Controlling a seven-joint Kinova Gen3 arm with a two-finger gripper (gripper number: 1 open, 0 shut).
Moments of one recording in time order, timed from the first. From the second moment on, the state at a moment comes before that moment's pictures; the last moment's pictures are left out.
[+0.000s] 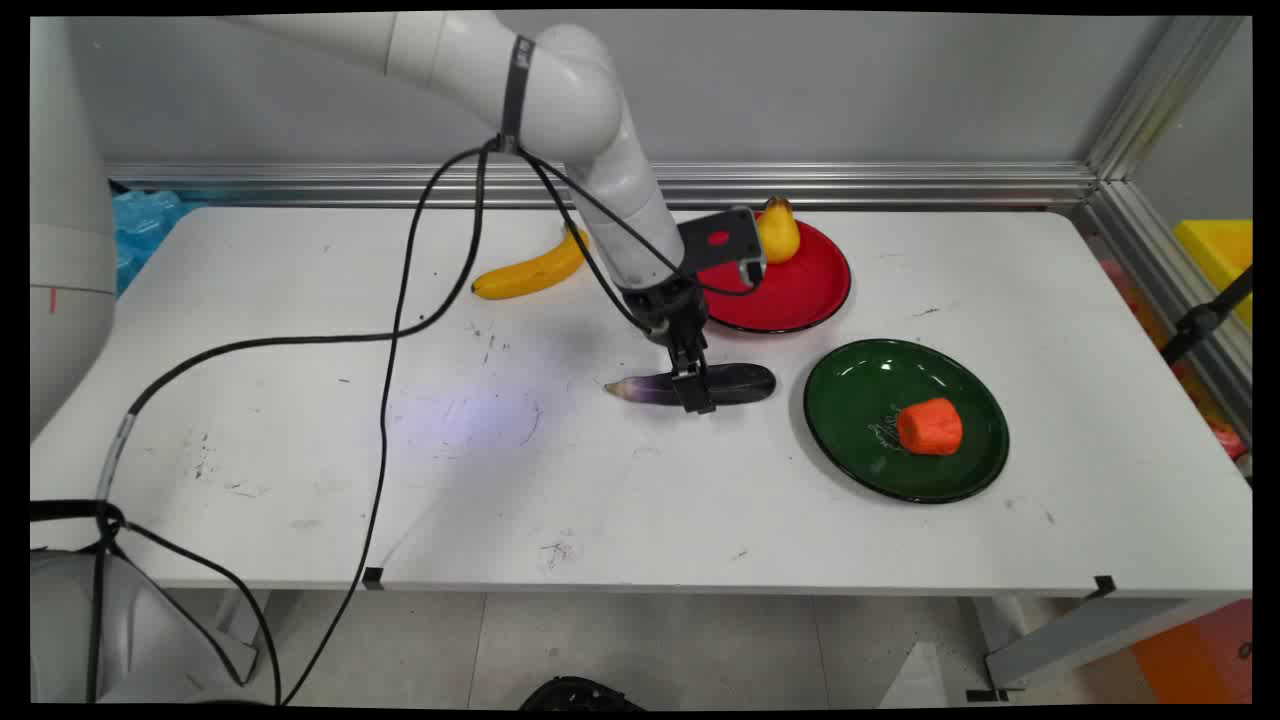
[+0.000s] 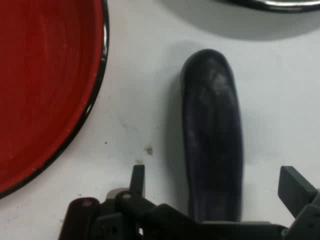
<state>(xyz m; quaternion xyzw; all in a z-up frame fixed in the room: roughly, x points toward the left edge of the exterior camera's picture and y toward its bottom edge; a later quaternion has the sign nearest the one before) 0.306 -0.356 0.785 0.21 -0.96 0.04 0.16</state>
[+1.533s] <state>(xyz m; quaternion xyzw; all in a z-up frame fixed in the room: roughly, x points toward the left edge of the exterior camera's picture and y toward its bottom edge) 0.188 -0.329 0.910 0.23 -0.94 0.07 0.25</state>
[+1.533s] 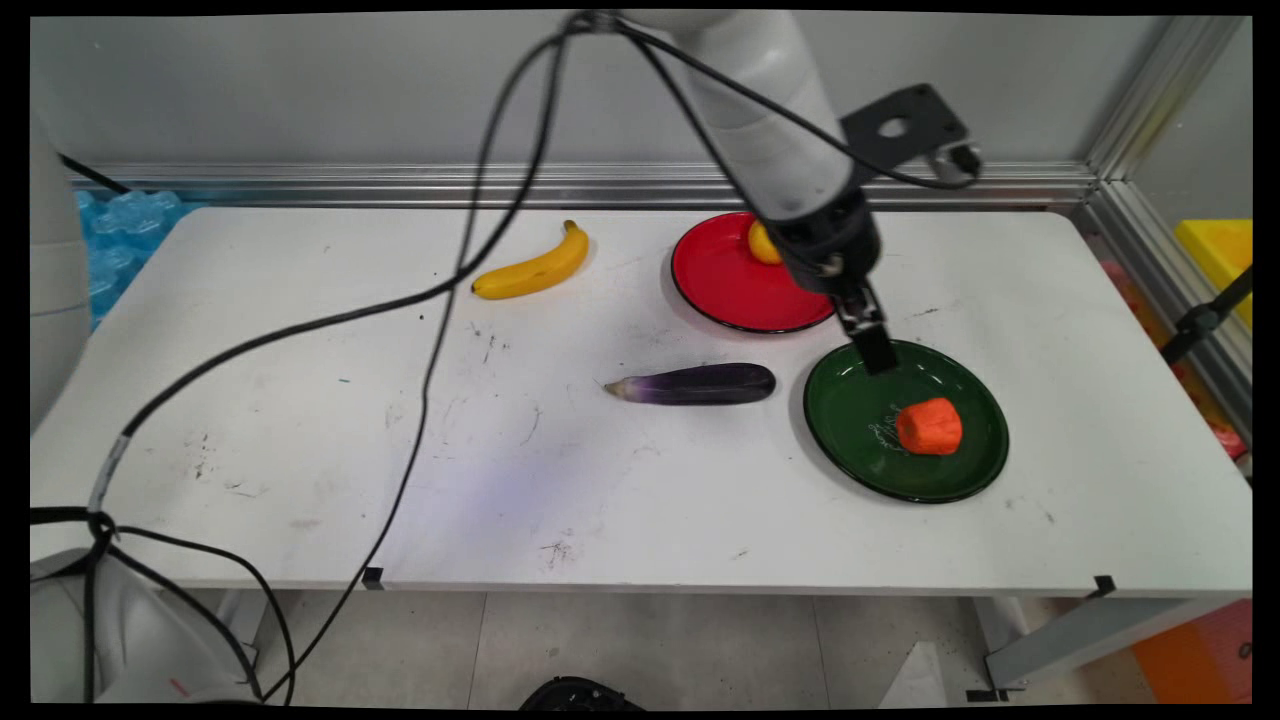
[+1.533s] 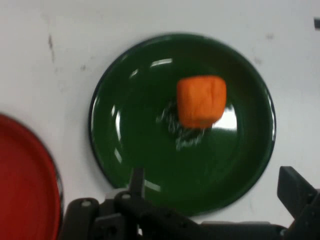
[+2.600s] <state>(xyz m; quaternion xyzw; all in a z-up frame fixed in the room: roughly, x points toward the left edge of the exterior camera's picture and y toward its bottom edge) 0.077 -0.372 0.775 0.23 -0.94 0.06 0.24</state>
